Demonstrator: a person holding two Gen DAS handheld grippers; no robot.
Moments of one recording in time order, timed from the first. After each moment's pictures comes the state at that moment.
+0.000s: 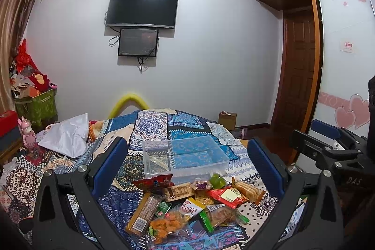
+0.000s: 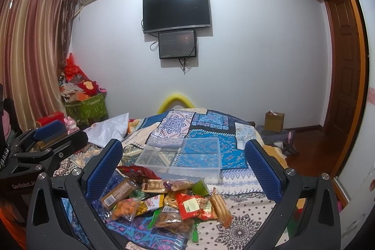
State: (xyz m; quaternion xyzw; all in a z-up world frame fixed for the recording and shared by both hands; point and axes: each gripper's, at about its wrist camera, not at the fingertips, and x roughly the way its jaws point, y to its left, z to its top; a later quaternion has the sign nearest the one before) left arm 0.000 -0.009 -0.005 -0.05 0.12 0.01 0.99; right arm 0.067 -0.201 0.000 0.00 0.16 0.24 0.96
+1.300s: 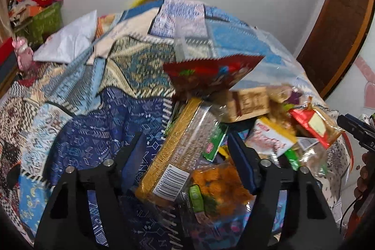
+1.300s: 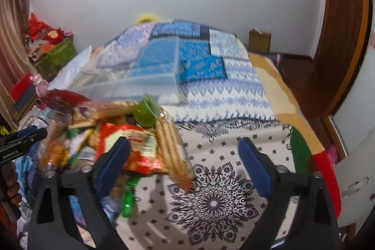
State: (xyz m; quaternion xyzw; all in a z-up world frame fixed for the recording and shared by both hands) left arm 0.117 0.076 -0.189 -0.12 0.41 0.05 0.90; right arm 0.175 -0.242 -0.141 -0.02 0.42 0.18 0.89
